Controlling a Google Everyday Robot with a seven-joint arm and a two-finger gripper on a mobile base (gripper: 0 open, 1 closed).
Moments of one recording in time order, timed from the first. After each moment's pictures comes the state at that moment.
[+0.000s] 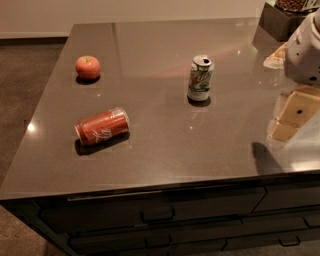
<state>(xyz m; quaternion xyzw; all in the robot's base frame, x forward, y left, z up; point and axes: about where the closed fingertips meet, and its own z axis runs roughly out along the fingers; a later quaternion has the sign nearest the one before) 0.438 -0.217 0.976 -0.60 0.78 -0.03 0.16</state>
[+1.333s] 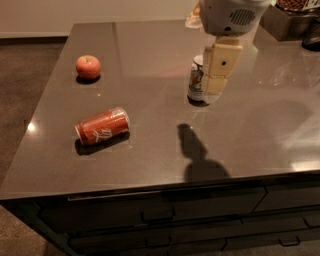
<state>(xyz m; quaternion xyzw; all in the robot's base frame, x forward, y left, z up) 0.508 -0.098 1.019 -0.72 0.66 -0.05 0.19</state>
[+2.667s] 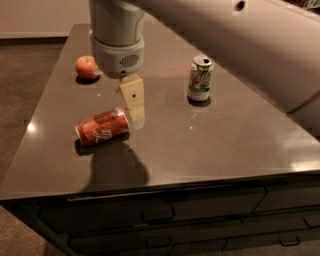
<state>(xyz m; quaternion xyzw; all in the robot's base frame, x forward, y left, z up) 0.517 0.070 0.933 -0.87 0.48 -0.02 0.10</state>
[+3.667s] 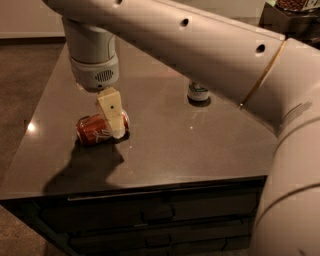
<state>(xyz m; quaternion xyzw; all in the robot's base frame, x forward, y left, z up) 0.525 0.118 0.892 -0.88 0.47 0.00 0.07</state>
